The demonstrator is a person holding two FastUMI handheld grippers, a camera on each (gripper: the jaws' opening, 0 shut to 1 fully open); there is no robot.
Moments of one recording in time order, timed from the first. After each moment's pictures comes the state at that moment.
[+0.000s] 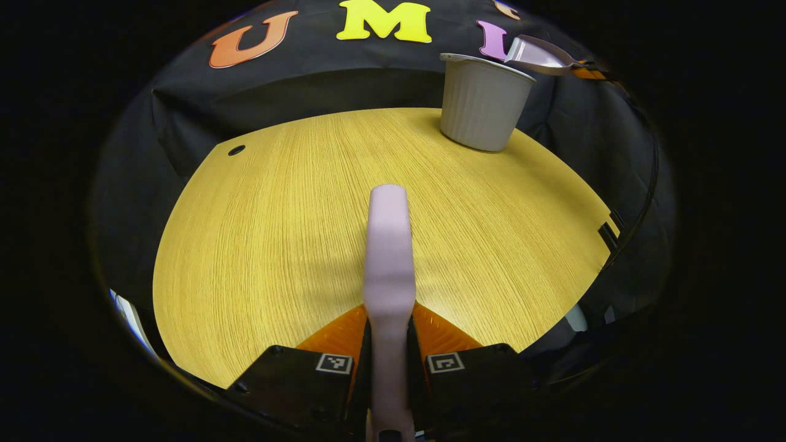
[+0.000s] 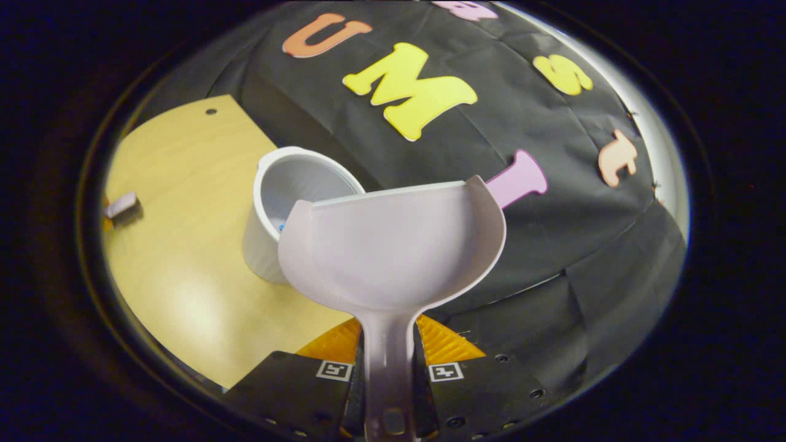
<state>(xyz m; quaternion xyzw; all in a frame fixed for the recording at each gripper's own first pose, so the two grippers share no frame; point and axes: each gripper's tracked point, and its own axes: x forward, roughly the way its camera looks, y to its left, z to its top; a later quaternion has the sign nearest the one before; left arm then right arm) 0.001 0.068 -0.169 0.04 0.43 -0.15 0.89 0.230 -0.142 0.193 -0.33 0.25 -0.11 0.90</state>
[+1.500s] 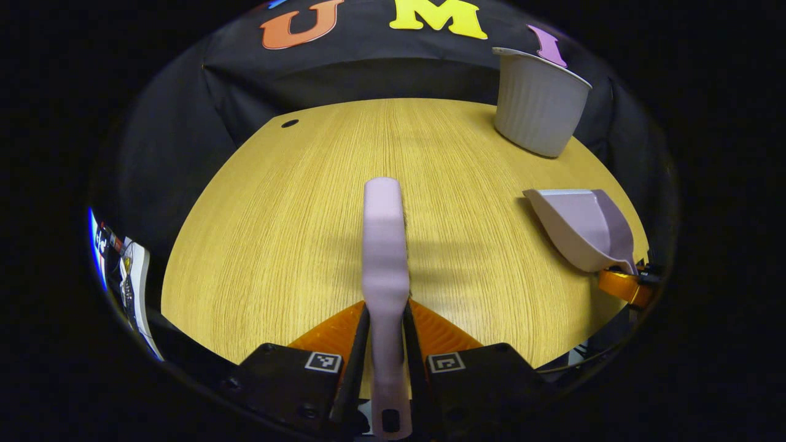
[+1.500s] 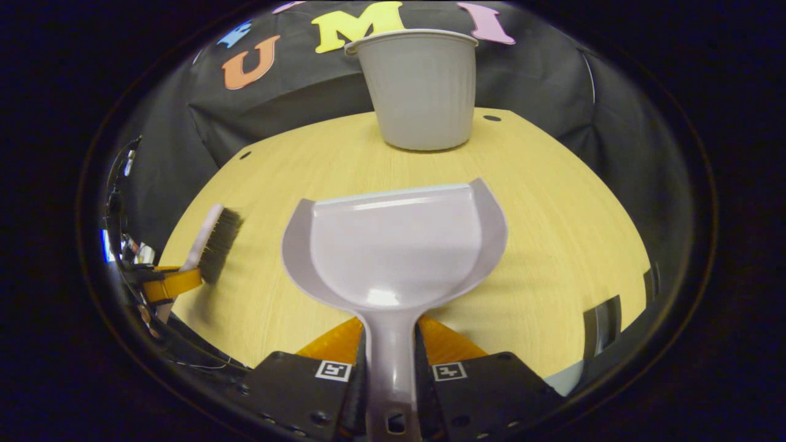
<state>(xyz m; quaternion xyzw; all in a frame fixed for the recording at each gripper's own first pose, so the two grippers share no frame) -0.012 0.044 -0.177 0.01 0.46 0.02 0.89 0.115 0.034 -0.182 0.09 0.39 -0.01 0.92</state>
